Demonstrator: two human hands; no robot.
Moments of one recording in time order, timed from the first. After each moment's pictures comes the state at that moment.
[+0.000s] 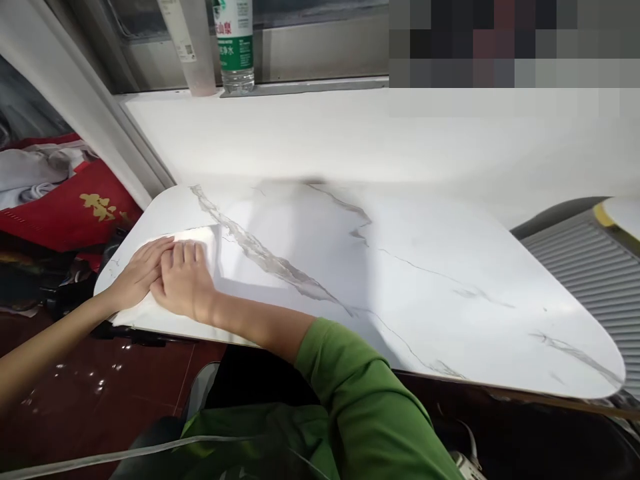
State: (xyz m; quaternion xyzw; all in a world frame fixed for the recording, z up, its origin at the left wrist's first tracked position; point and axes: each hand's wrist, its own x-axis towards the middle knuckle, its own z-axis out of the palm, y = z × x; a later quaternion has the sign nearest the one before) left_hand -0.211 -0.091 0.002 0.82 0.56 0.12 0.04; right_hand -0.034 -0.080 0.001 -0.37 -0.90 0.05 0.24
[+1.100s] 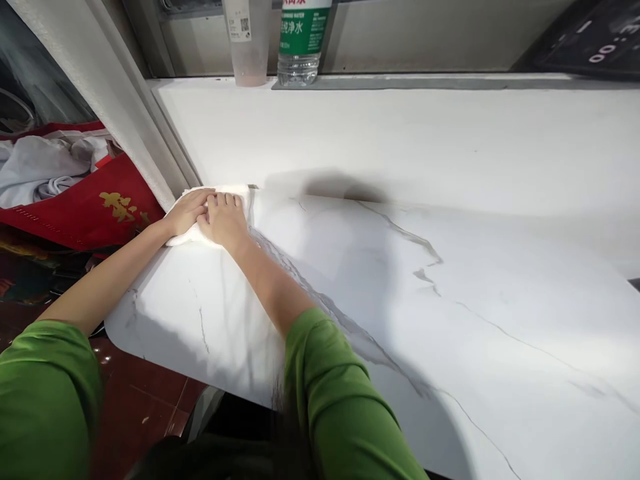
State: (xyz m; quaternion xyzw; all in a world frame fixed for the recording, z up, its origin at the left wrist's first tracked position) left_hand -0.236 0.087 0.005 0.80 0.58 0.13 0.05; right_hand -0.083 0.087 -0.013 -0.42 -0.87 0.04 0.26
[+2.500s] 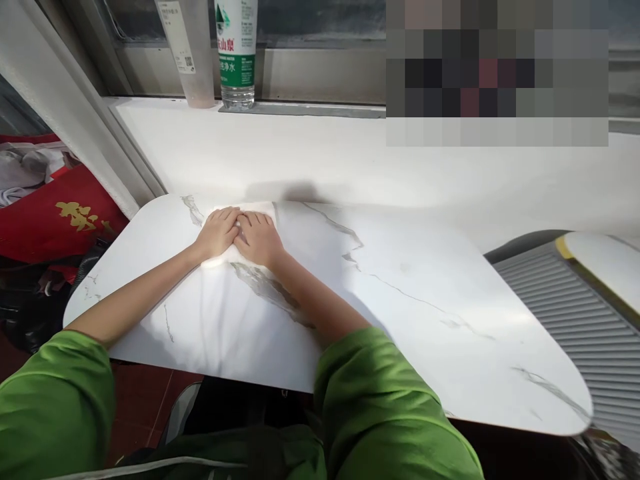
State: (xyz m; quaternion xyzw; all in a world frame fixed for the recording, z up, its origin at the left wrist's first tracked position) left_hand -0.068 0.063 -0.003 0.81 0.55 0.17 0.03; right_hand 0.085 0.068 -0.015 -0.42 -0.87 0.03 0.24
